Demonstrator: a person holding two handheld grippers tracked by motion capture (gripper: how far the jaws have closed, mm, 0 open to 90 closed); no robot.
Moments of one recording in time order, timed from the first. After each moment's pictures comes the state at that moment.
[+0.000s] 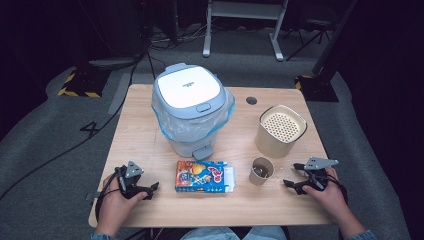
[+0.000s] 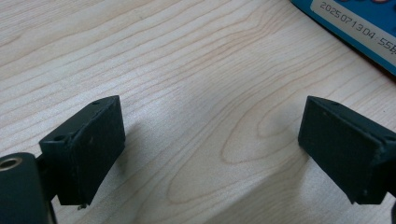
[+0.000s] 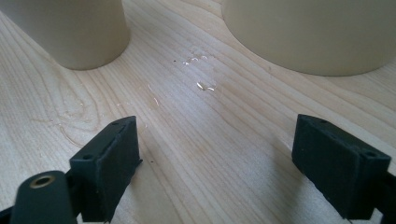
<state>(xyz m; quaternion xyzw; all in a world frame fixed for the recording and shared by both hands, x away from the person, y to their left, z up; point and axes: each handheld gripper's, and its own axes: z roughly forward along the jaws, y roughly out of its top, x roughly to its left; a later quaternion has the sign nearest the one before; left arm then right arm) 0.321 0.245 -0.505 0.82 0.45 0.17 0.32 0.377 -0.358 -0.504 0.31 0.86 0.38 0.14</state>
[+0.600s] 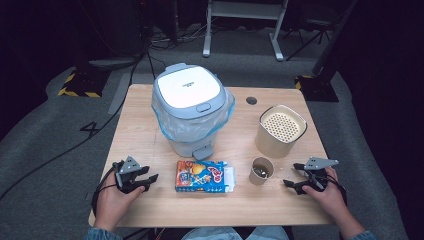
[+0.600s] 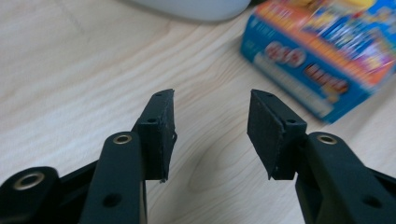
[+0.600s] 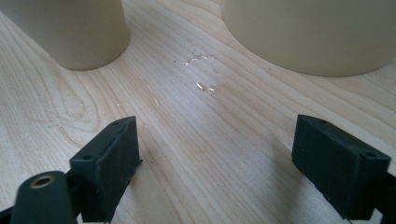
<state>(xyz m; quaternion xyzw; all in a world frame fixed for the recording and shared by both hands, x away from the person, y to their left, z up) 0.321 0.242 -0.471 0.81 0.41 0.14 0.39 0.377 -0.358 -0.504 0.31 0.86 0.38 0.14</state>
